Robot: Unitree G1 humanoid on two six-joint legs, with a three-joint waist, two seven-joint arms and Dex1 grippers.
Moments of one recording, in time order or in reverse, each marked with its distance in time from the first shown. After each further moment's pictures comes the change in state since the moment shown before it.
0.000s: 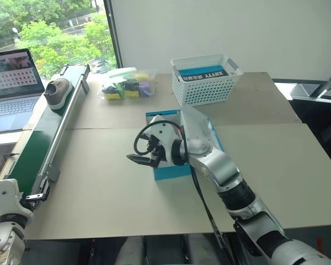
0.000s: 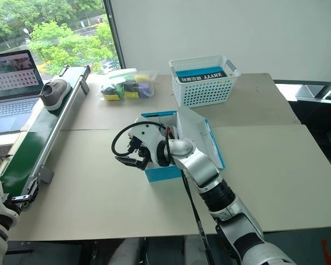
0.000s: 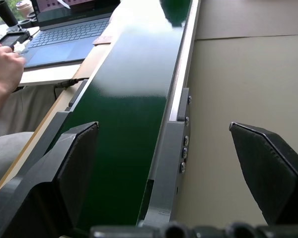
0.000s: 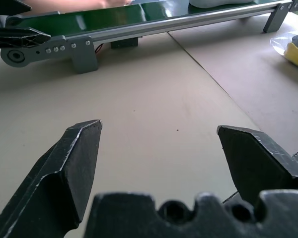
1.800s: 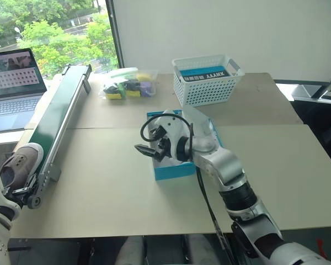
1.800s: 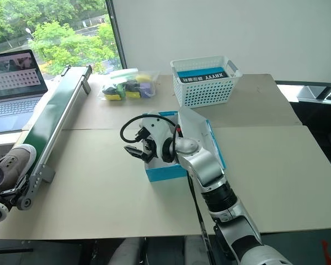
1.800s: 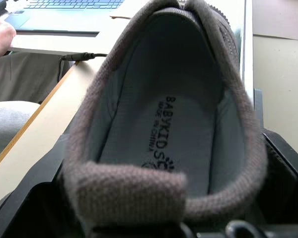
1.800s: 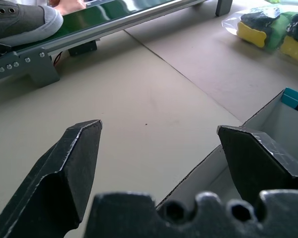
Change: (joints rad) left arm -0.165 0.149 0.063 0.375 -0.096 -0.004 -0.111; right arm 0.024 0.019 -0.117 -0.033 0.017 0.114 -0.120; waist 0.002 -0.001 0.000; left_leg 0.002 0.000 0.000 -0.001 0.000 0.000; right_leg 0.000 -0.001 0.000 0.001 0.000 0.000
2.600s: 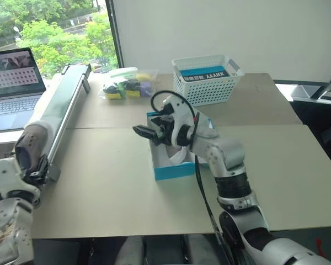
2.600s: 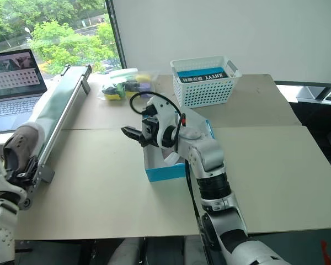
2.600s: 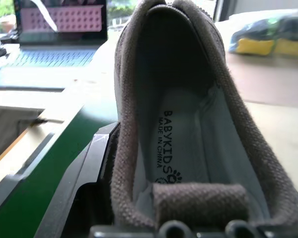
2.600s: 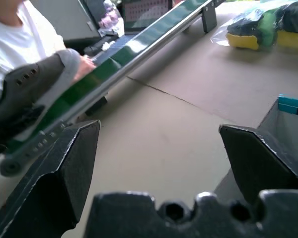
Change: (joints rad) left arm -0.110 -0.179 -0.214 -0.319 0.018 -0.044 0.146; right arm -0.147 0.237 -0.409 0.163 0.282 0.312 -0.128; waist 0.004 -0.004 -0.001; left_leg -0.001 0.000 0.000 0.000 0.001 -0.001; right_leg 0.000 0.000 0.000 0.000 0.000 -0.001
